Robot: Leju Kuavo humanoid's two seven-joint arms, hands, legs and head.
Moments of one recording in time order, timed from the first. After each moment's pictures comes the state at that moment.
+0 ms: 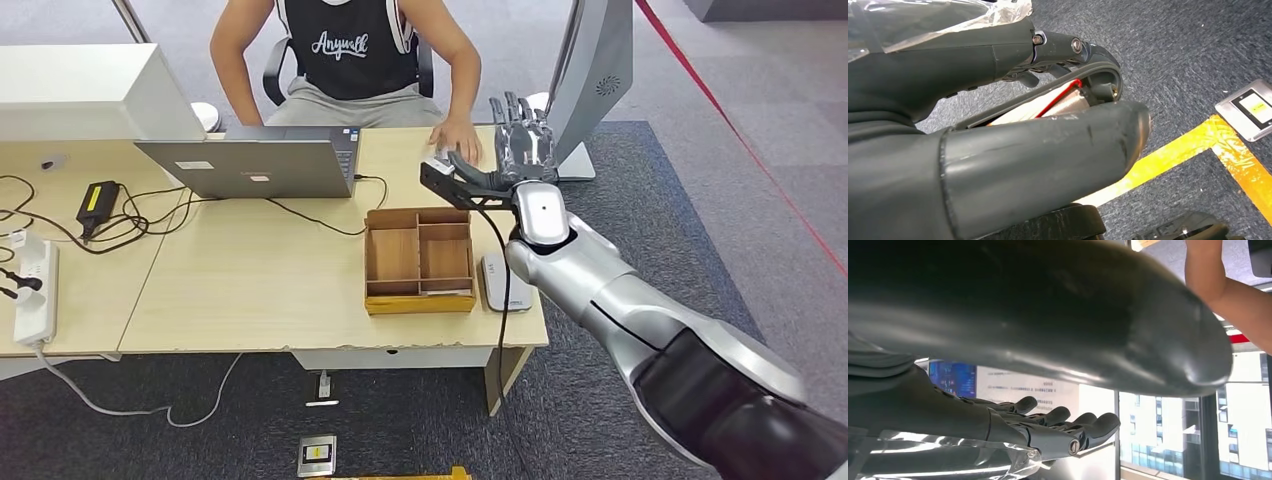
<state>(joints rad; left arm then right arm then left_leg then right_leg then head) -0.11 -0.02 -1.23 -0.29 0.29 0.66 0.15 -1.06 -0.14 1.05 -0.63 0.79 -0.47 0.59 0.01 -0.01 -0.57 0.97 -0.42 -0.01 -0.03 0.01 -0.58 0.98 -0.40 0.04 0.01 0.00</state>
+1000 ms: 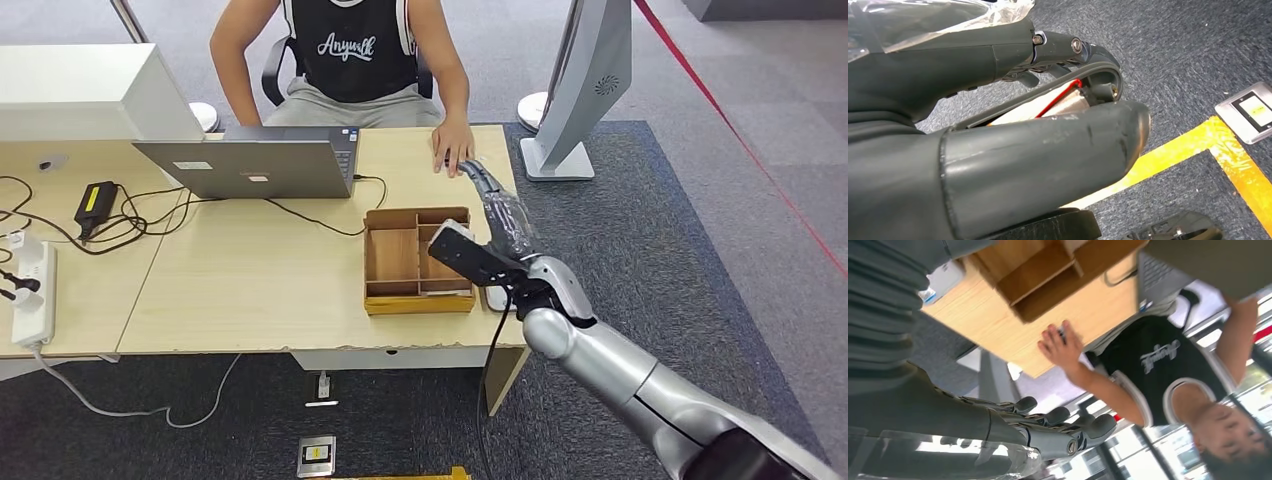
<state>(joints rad) -0.11 -0.02 -1.20 -0.29 0.32 0.66 0.13 -0.69 -0.30 0.89 -1.23 0.33 -0.43 0.19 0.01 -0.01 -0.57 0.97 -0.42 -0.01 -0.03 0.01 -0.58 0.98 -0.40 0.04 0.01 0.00</state>
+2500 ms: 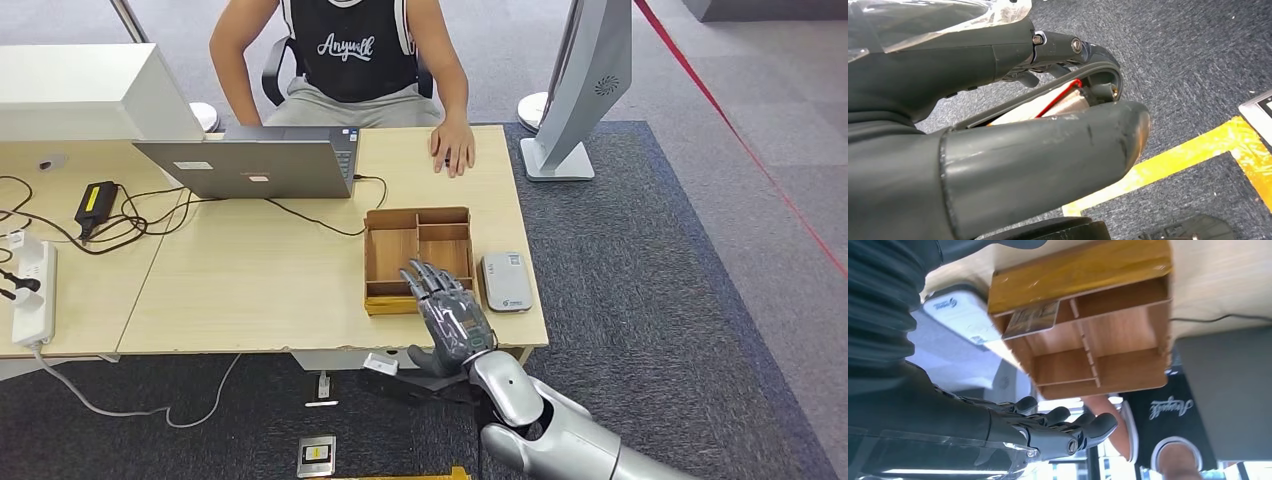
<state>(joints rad) -0.11 -0.02 -1.20 -0.29 0.34 0.66 0.18 -0.45 -0.23 1.01 -1.37 0.92 -0.30 0.51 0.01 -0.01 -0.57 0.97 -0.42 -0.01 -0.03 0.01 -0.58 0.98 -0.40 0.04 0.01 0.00</state>
